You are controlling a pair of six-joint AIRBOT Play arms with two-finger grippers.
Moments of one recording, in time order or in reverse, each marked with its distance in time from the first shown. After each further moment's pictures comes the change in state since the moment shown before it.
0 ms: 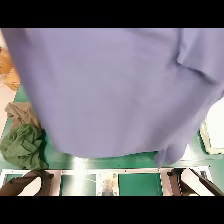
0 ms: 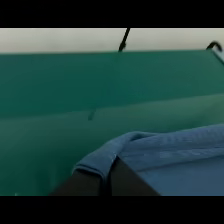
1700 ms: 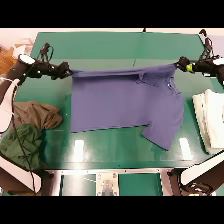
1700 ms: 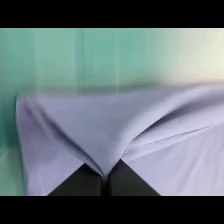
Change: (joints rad) left arm 0.000 -0.766 -0.069 -0.229 0.113 0.093; right arm 0.228 -0.859 0.238 -0.394 -0.175 0.048
